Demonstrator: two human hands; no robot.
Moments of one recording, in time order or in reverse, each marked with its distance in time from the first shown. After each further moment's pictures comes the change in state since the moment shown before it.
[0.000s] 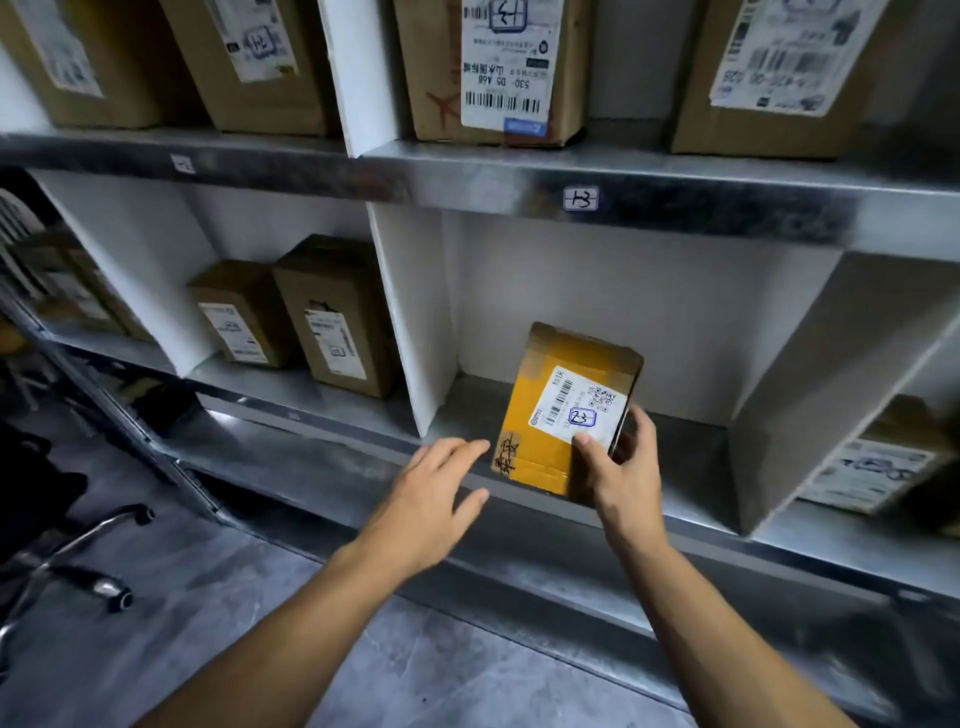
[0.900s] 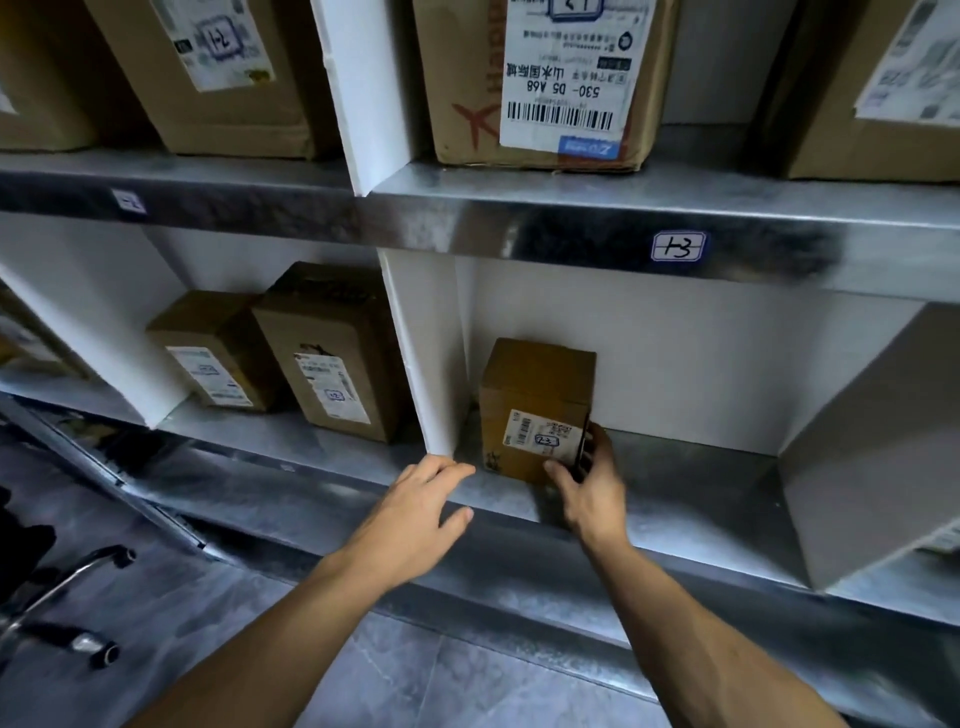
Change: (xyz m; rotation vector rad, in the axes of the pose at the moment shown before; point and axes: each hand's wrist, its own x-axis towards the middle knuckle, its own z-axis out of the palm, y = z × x) left_hand 0.067 -0.083 -0.018 0.017 -0.174 0.003; right_hand 0.063 0.046 0.092 -0.243 -0.026 0.124
